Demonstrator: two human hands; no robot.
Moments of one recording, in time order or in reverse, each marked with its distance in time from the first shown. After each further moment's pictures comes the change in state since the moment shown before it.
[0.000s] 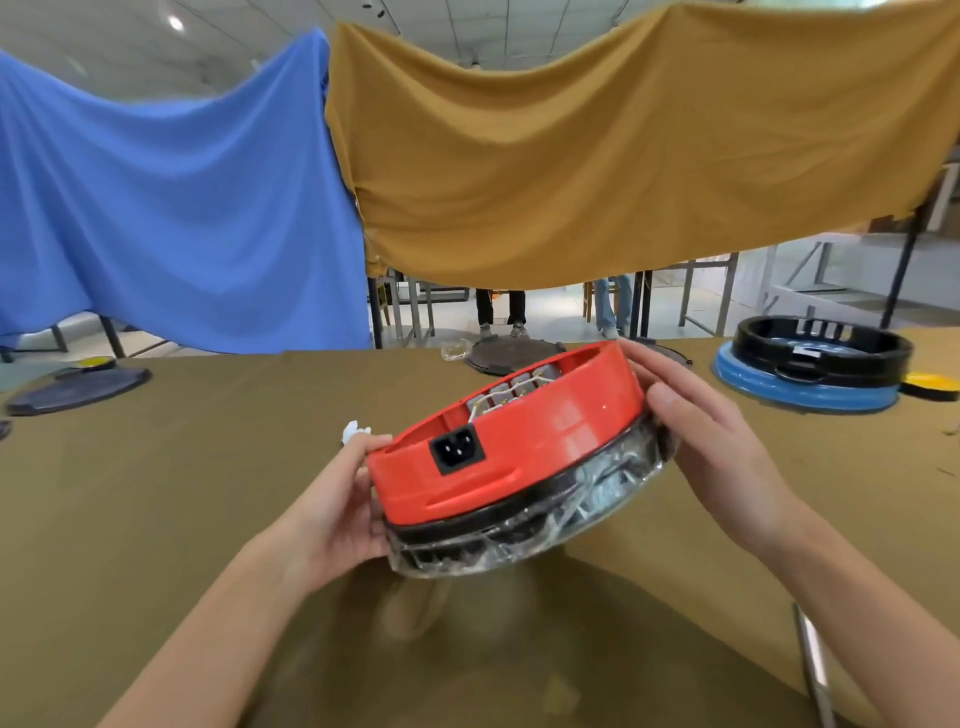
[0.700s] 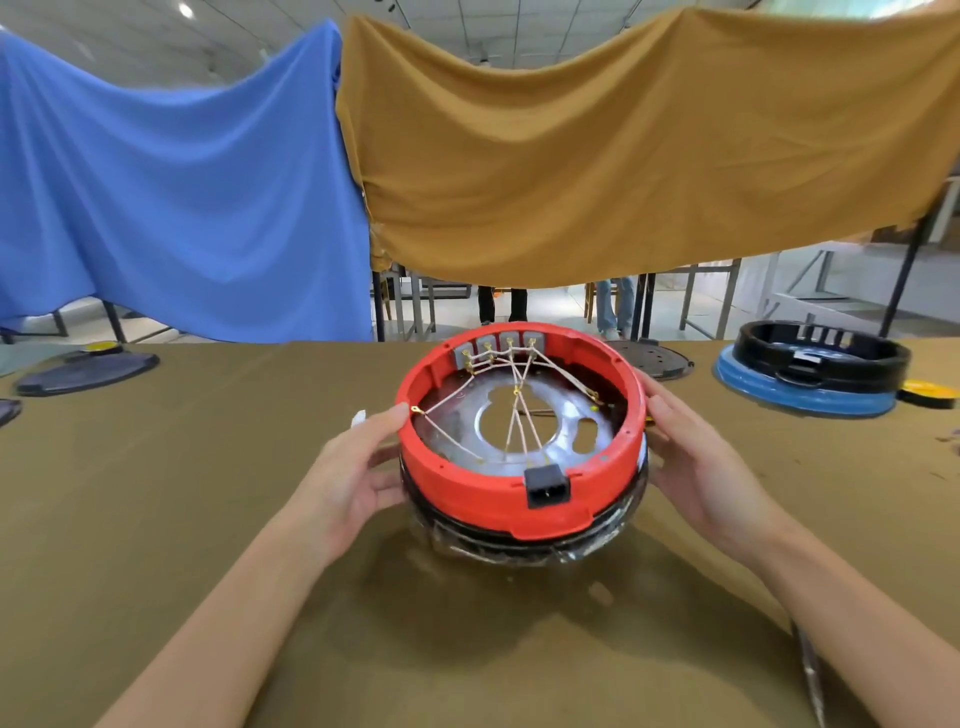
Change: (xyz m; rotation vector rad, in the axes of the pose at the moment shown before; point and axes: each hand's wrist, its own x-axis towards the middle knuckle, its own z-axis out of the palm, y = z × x) left_hand -0.004 0.003 0.006 0.003 0.091 0.333; right_hand -0.002 0.027 0.003 0.093 0.006 0.165
